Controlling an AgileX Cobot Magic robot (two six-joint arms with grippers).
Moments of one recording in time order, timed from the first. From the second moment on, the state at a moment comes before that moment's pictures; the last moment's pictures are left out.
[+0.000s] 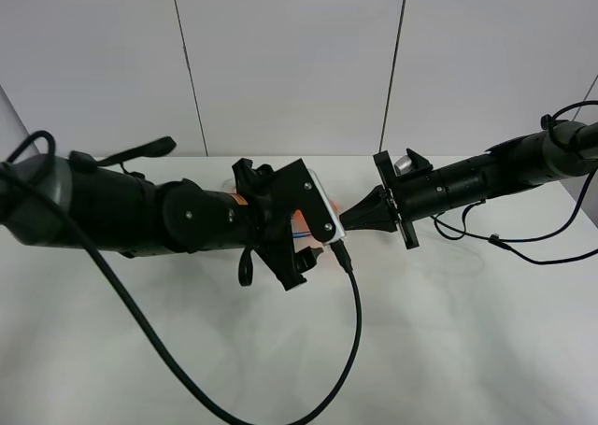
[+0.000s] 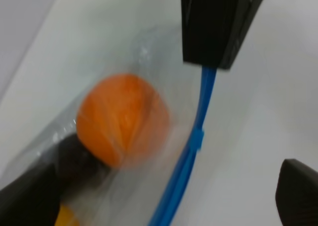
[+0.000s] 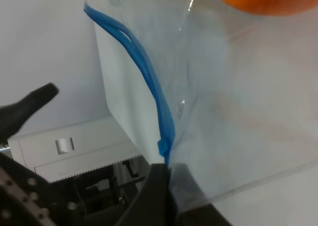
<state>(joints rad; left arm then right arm) -0.73 1.78 -0.93 -0.63 -0.23 1.23 0.03 2.14 -1.24 1.29 1.21 -0.69</state>
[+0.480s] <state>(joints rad) -0.76 1.94 -0.92 -0.57 -0.50 1.09 0.03 2.14 -1.24 1.29 1.21 -0.69</state>
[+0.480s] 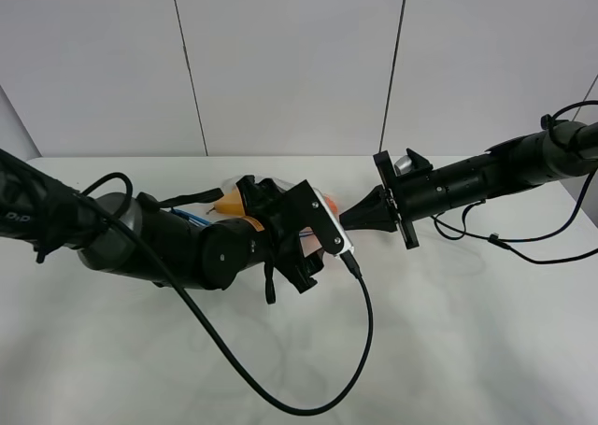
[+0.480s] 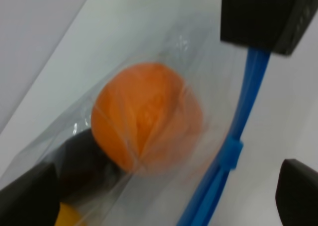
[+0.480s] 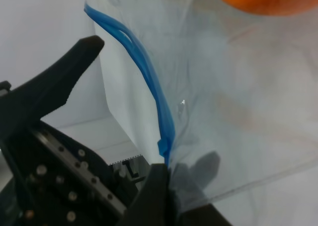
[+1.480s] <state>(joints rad) -0.76 1.99 -0.92 -0.28 -0.60 0.87 0.03 2.14 -1.24 1.29 1.21 -0.69</state>
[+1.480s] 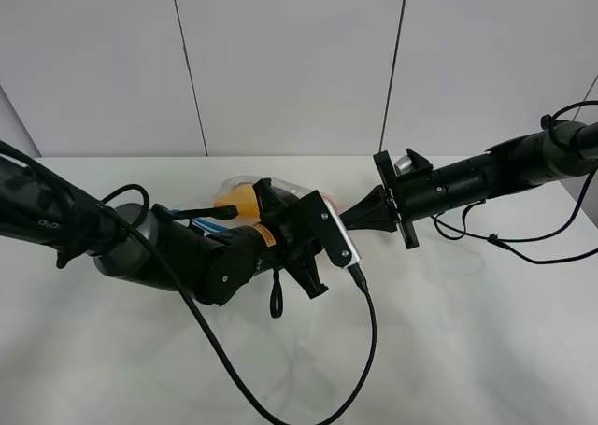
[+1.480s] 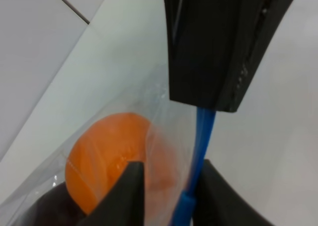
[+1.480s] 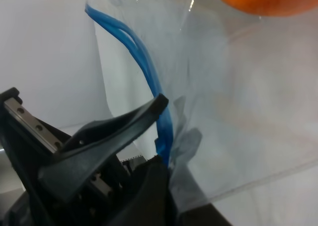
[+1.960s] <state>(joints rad) -0.76 1.99 -0.92 -0.28 -0.60 0.90 0.03 2.14 -1.24 1.30 1.21 -0.69</state>
